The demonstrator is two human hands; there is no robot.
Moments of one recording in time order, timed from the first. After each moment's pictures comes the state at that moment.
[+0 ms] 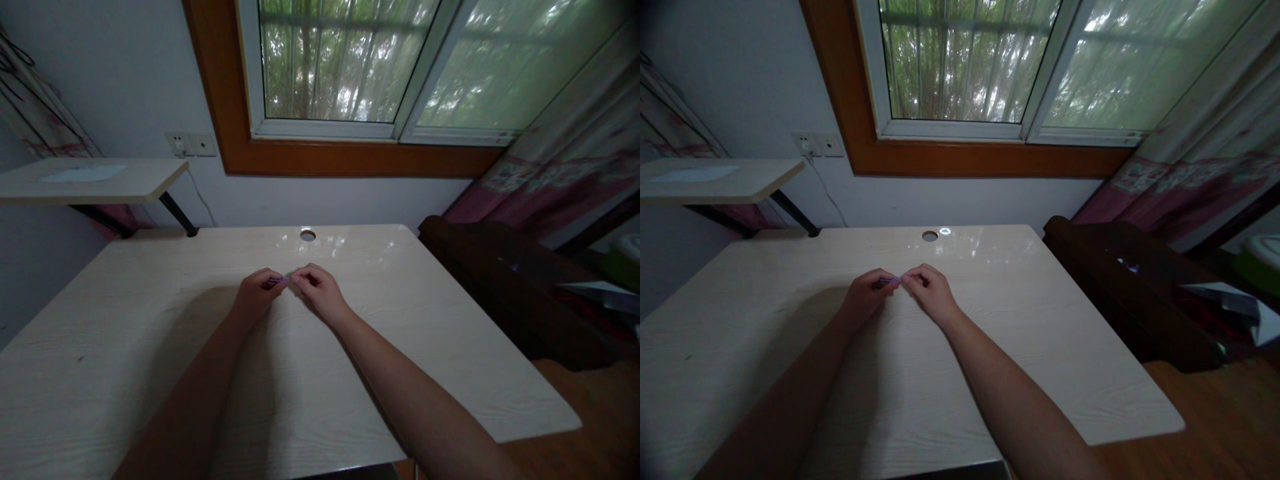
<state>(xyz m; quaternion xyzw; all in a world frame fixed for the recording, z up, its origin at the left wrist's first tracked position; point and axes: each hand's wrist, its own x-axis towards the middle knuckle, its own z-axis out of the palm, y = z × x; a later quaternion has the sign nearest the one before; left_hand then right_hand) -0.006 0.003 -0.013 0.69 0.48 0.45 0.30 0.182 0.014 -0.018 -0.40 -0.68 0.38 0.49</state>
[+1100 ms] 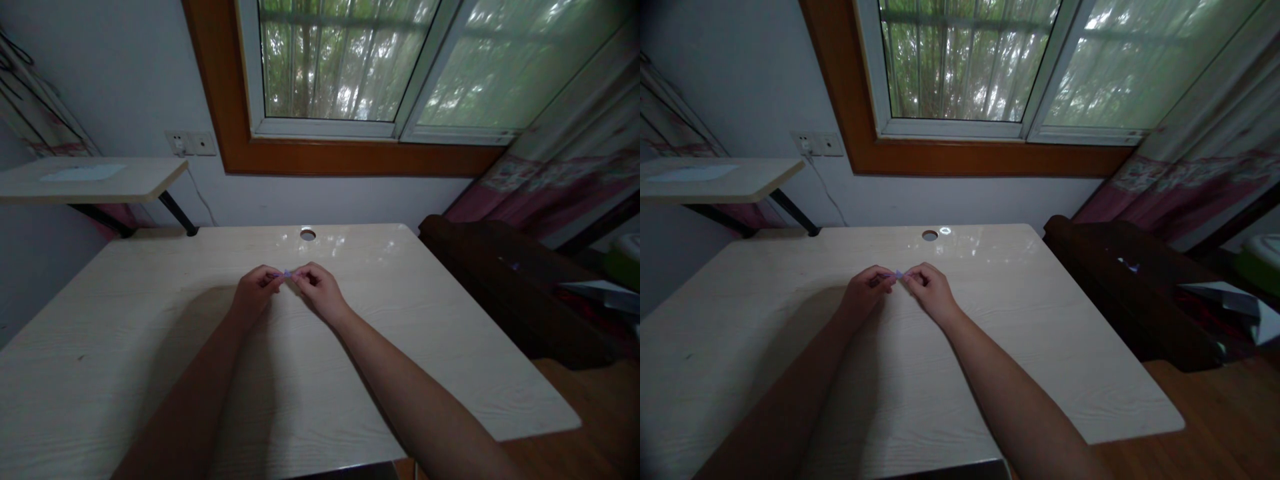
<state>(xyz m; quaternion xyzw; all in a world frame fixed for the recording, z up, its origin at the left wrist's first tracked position) -0.006 0.006 -0.019 0.65 0.48 0.48 0.34 0.181 0.014 -0.017 -0.41 -0.67 0.38 0.50</state>
